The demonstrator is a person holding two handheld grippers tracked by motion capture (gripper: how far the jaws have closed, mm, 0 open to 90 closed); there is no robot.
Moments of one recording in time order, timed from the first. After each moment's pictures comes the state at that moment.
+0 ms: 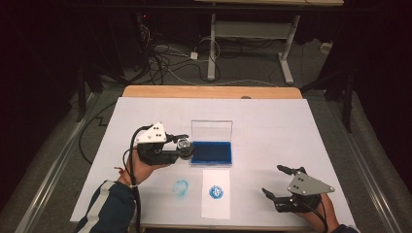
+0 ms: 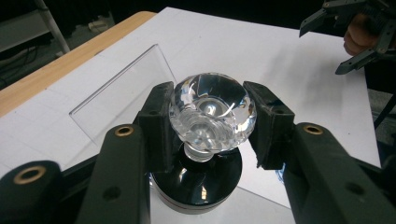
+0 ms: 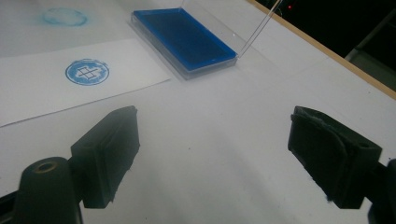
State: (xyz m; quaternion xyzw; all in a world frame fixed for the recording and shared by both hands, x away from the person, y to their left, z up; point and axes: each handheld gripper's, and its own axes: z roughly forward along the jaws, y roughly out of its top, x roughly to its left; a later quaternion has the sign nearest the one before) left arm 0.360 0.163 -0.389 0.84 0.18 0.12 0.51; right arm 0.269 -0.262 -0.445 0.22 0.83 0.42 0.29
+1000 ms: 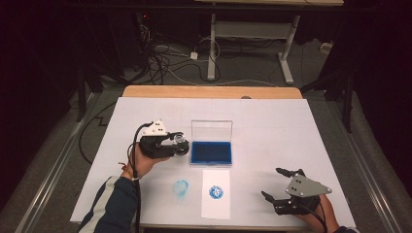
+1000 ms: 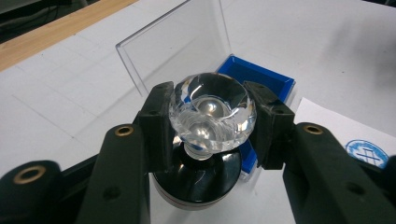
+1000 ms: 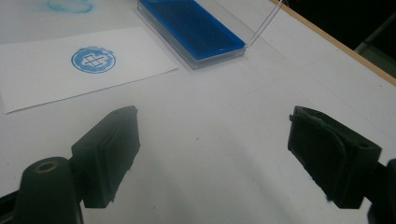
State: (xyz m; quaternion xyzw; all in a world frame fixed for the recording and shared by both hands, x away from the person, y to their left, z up) left arm 0.400 0.173 -0.429 0.84 0.24 0.12 0.47; right arm 0.267 -0.260 -0.449 0.22 0.84 0.40 0.28
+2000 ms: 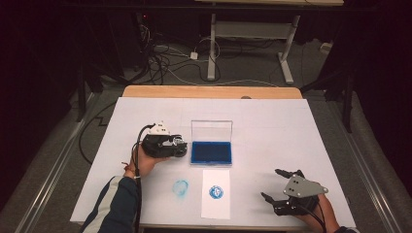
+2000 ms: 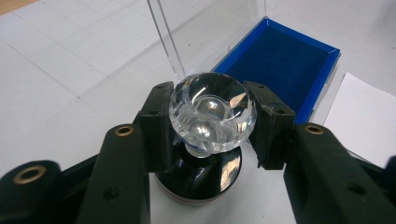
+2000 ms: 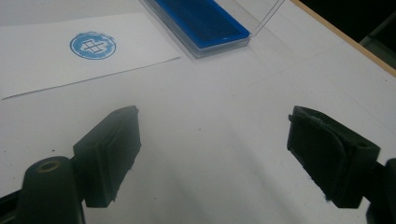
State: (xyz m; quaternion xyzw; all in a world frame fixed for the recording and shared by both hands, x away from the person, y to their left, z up) left arm 0.418 0.174 -0.455 0.85 0.28 0.11 0.43; right arm 0.267 -0.258 -0.451 0.22 0.85 0.38 0.28
